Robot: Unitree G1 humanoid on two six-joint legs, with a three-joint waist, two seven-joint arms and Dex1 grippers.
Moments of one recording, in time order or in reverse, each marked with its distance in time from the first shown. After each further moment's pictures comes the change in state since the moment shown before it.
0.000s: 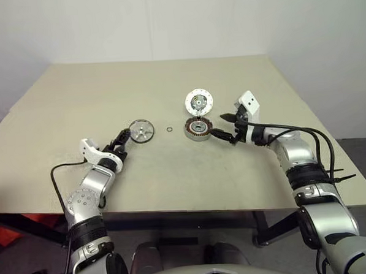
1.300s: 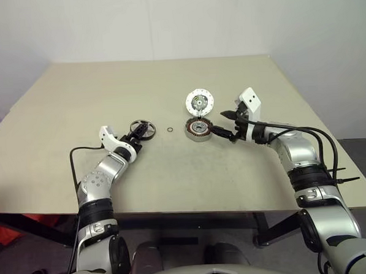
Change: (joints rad) left arm -0.126 0.021 -0.098 0.148 0.076 0.046 -0.059; right arm 0.015 -0.008 -0.001 -0.090 0.014 0.058 -0.047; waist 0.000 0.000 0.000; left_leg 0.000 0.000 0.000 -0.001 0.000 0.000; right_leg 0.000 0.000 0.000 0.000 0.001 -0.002
